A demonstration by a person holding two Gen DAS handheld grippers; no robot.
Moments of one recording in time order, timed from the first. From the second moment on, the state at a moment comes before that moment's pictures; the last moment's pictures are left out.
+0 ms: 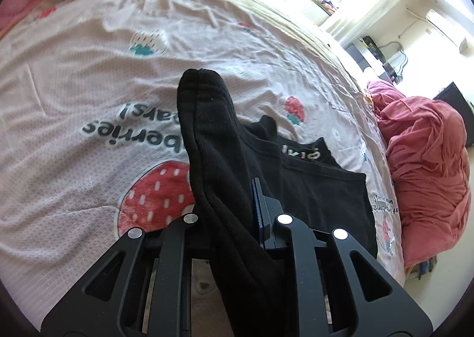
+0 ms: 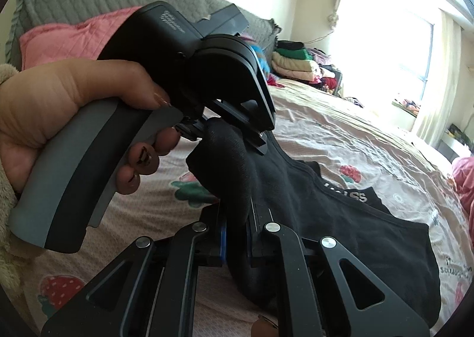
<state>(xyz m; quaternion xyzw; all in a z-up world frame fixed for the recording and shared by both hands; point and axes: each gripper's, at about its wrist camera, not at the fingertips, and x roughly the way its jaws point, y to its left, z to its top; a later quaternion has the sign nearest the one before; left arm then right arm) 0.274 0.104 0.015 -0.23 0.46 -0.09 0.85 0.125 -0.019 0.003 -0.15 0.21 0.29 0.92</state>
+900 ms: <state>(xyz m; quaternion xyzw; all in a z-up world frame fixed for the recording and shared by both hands) 0.268 -0.025 0.089 -0.15 0.45 -0.13 0.87 0.114 -0.144 0.037 0.00 0.21 0.23 0.95</state>
